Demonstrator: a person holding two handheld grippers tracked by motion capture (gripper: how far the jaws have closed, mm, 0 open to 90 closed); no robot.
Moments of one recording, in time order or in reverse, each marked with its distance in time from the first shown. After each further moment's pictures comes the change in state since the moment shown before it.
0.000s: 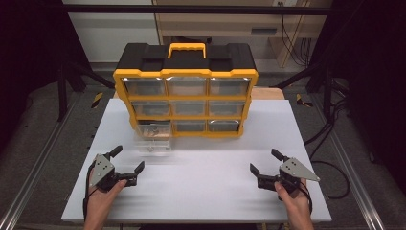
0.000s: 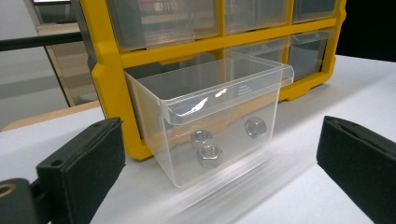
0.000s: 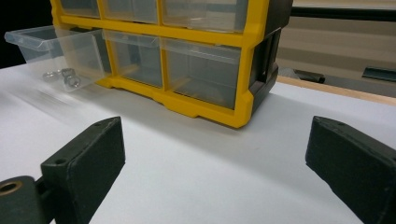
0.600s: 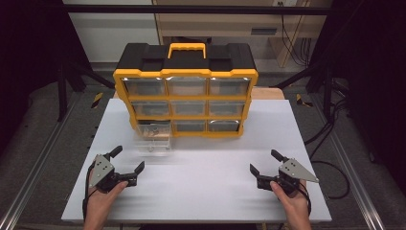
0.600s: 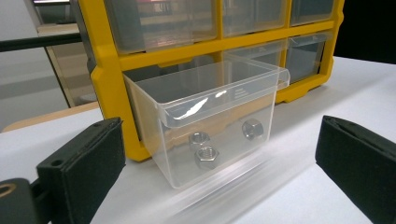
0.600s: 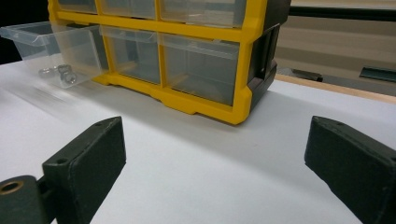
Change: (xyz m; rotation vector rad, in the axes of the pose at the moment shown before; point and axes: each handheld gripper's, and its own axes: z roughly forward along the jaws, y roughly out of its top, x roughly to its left) left arm -0.003 0.003 -0.003 -0.004 0.001 0.000; right arm 0.000 -0.005 0.001 -0.004 -0.001 -0.004
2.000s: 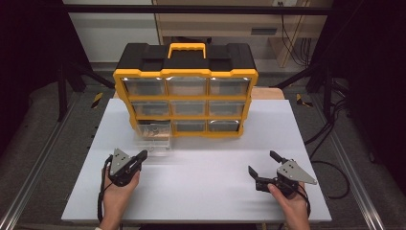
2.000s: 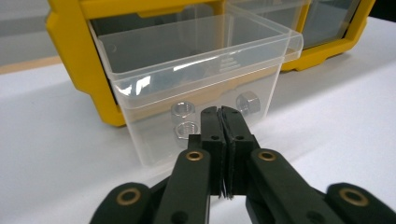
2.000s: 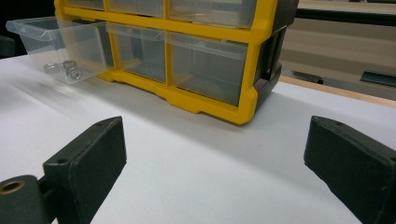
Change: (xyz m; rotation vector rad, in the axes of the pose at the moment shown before) left arm -0.025 0.012 0.034 0.235 0.068 -0.077; right arm 0.006 0.000 -0.002 0.002 0.000 -0.033
